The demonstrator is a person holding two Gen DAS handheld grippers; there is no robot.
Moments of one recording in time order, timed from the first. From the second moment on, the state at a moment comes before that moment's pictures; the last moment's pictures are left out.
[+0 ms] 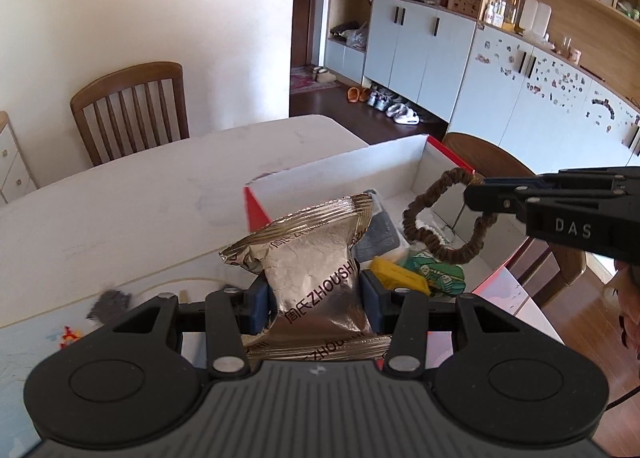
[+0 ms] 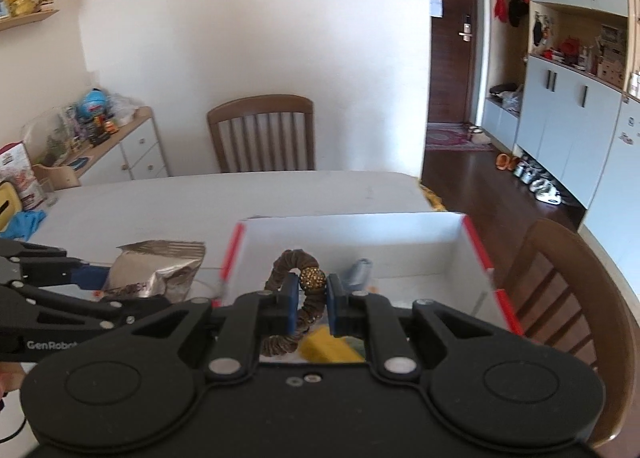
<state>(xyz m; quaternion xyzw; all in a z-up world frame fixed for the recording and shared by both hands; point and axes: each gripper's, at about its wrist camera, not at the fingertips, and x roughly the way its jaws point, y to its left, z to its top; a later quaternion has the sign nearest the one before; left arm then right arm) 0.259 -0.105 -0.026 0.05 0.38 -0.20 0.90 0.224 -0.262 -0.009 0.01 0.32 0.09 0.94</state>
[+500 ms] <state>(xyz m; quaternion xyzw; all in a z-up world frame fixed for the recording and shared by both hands) 0.297 -0.179 -0.054 0.09 0.39 -0.18 0.90 0.249 -0.324 -0.040 0.00 0.34 0.07 0.94</state>
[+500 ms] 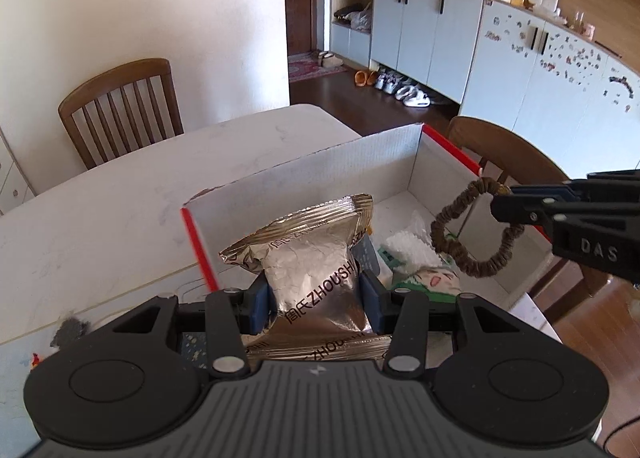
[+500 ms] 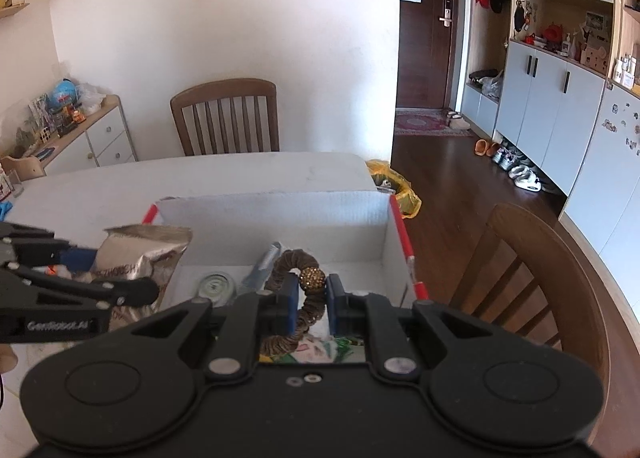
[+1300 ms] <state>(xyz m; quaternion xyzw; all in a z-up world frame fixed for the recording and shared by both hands) 0.359 -0.211 -0.112 0.11 0.46 -0.15 0.87 0.296 -0.324 -0.094 -0.02 0.42 0.11 0.90</state>
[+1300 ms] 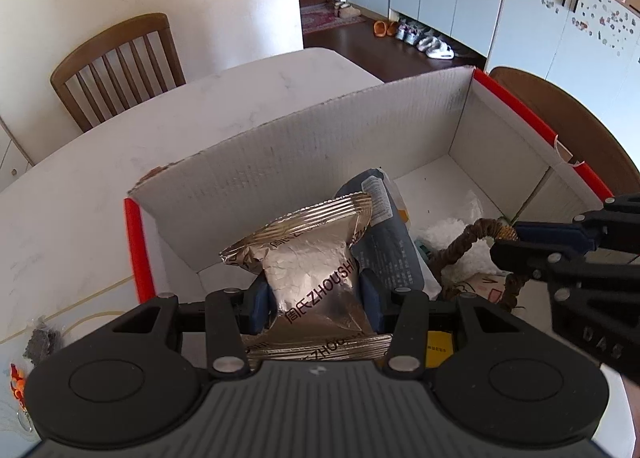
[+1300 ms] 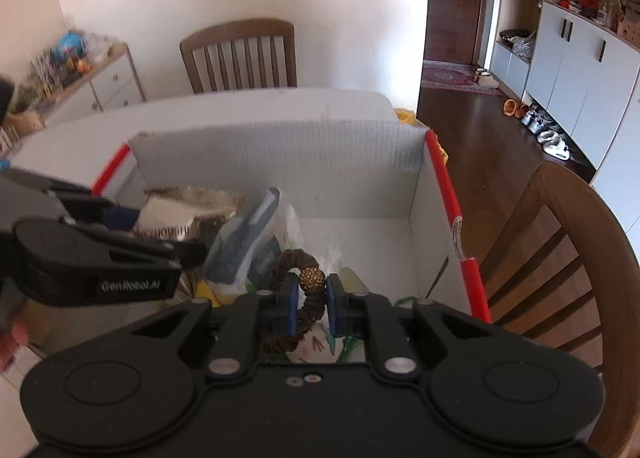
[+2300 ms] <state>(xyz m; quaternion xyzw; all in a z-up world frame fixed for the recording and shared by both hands) 0.352 -0.203 -0.104 0.08 0.47 -0.15 0.87 0.281 -0.334 -0.080 -0.04 0.41 0.14 0.90</state>
